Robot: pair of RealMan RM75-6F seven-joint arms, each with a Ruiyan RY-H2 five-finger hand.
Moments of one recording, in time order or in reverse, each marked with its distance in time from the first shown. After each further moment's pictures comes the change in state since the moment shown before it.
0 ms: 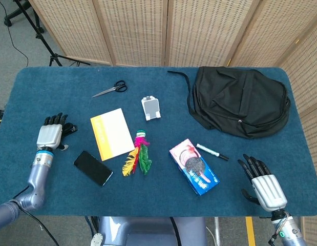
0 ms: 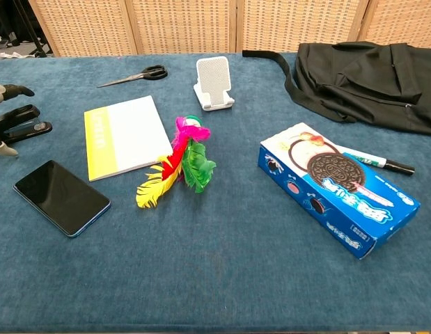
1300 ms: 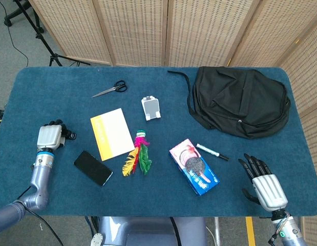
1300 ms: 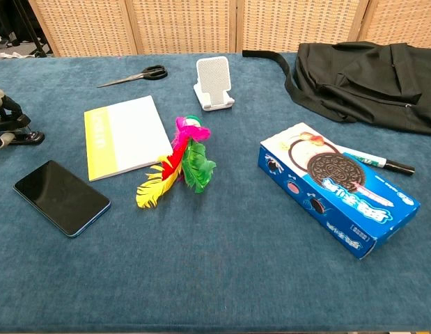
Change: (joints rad) left arm 0.001 -0.069 0.019 0.100 0.024 0.056 0.002; right arm -0.002 -0.004 0.002 0.001 0.001 0.008 0.000
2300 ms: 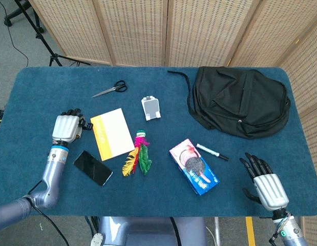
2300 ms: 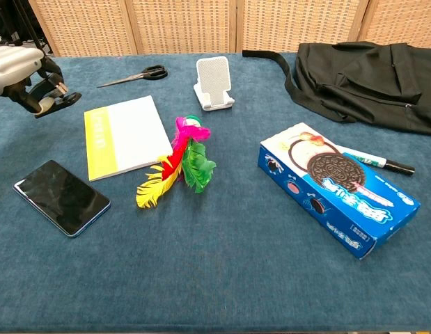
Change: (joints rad) left arm -0.068 0.037 -0.051 -0.206 0.077 0.103 0.100; right arm -0.001 0.004 0.005 0.000 0.005 0.006 0.019
